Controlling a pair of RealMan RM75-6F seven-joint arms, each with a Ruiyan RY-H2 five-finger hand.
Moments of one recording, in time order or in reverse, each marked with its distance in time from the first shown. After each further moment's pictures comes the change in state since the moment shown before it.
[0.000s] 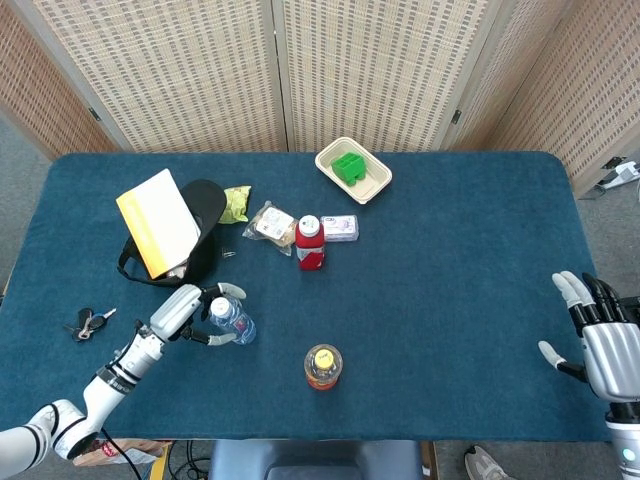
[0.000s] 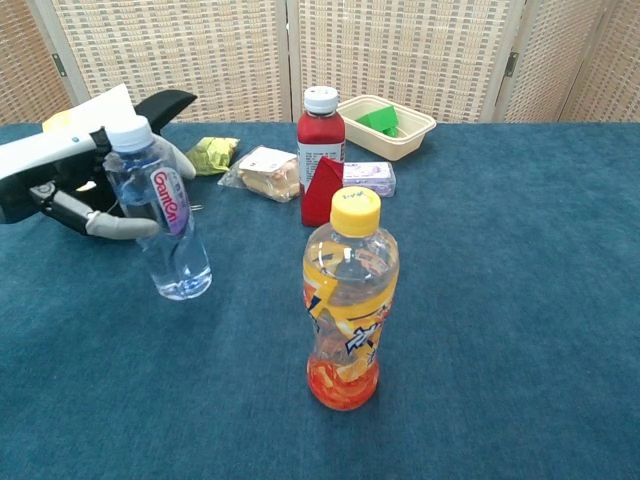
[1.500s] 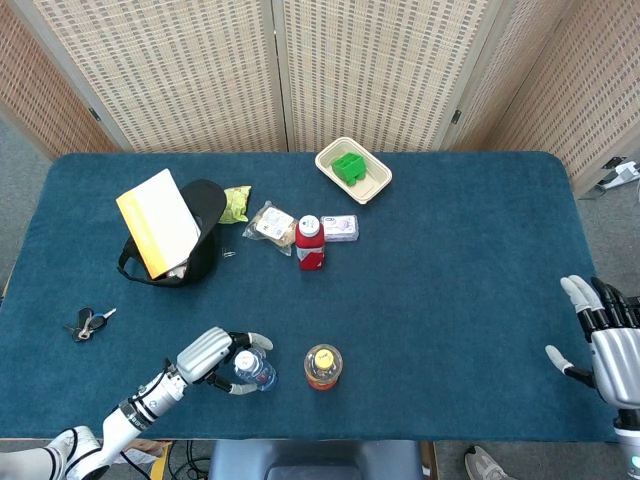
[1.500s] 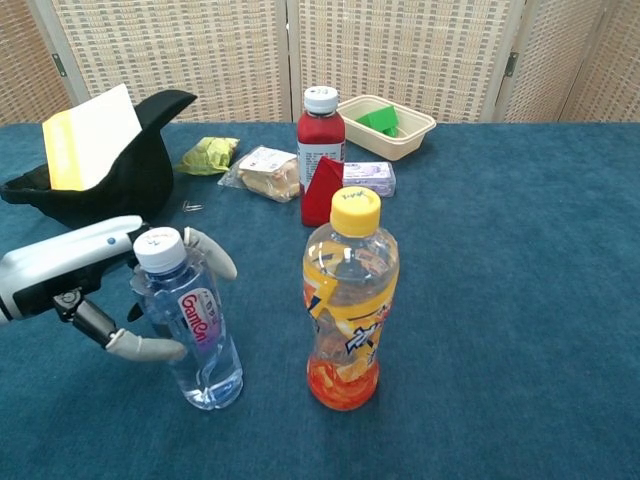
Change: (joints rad) left arm 0.042 -0.110 0.091 -0.002 0.122 0.027 0.121; right arm -0.020 0.010 -0.011 0.012 -0.006 0.020 0.020
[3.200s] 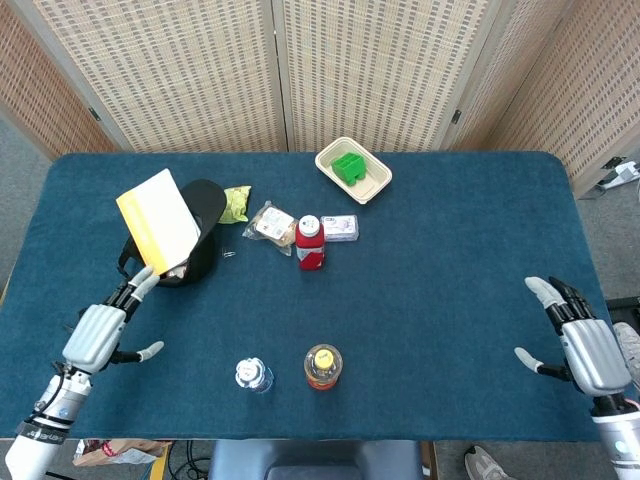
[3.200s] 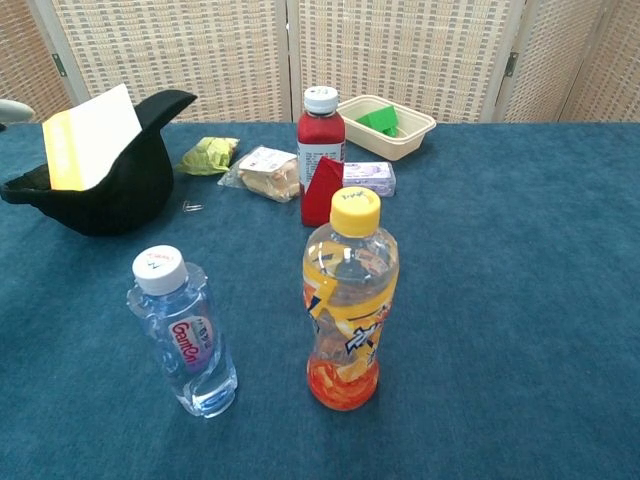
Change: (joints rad) left arm 0.202 0.400 -0.084 -0.393 -0.289 0.098 0.562; right arm 0.087 0.016 -0.019 -0.017 -0.024 -0.151 0.243
